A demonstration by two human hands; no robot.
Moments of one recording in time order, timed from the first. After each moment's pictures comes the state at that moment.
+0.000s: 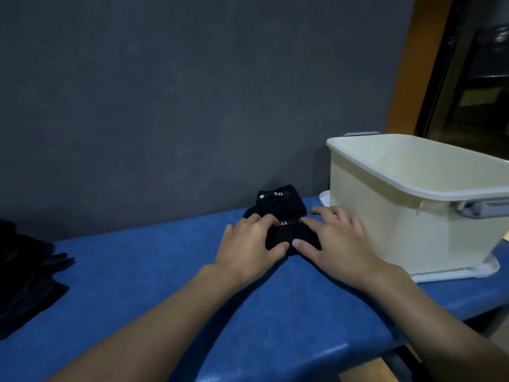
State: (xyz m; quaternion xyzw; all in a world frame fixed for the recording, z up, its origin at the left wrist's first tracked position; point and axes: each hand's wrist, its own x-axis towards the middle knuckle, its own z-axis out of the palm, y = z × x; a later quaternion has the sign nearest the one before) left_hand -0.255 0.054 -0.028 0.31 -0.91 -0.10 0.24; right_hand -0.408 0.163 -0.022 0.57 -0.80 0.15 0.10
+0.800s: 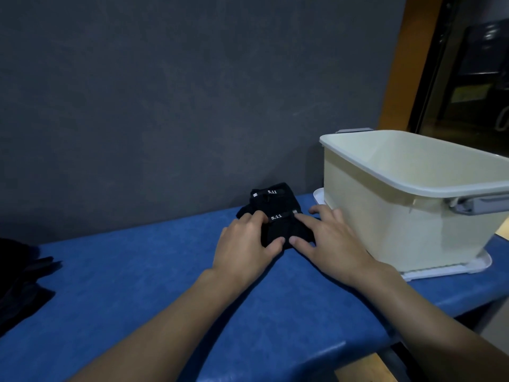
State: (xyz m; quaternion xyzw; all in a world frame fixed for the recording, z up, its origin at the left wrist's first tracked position) left_hand -0.266 0.056 -0.038 0.33 -0.89 -0.13 0.30; right_hand -0.418 0.155 -0.034 0.56 -0.80 0.21 0.06
